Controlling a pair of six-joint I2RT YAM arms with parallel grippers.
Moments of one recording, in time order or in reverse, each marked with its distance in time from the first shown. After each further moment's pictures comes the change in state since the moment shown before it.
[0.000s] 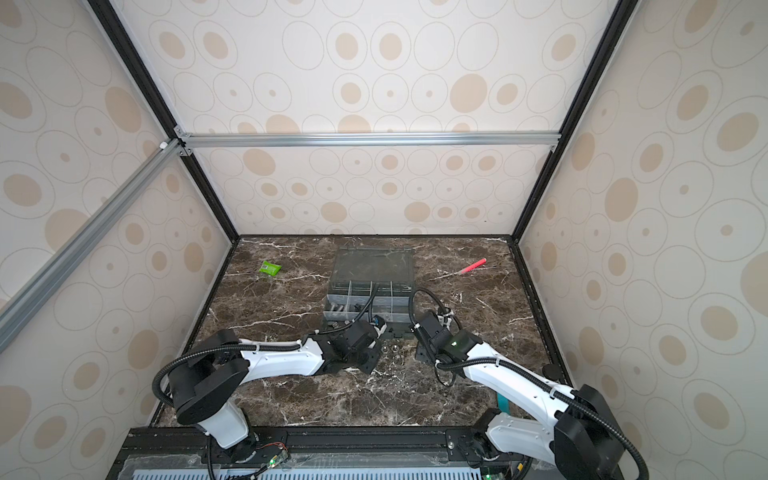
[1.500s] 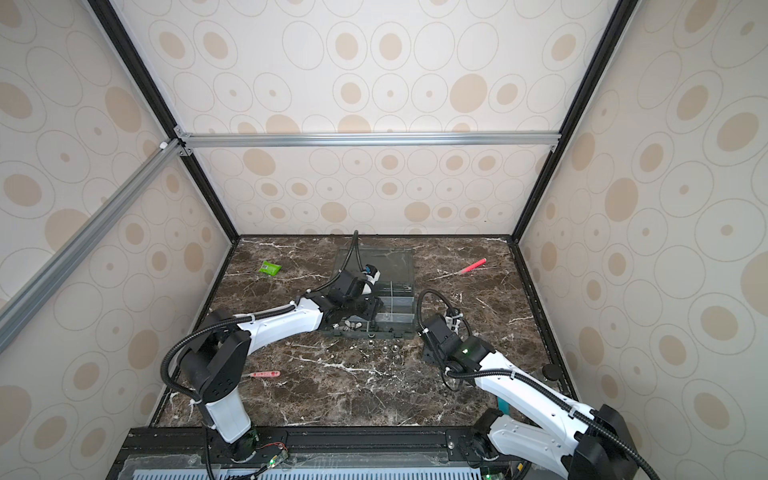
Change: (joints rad) left arm 0.277 0.085 0.272 -0.003 0.085 0.087; right arm 0.000 -0.106 -0.027 -0.038 0.052 0.020
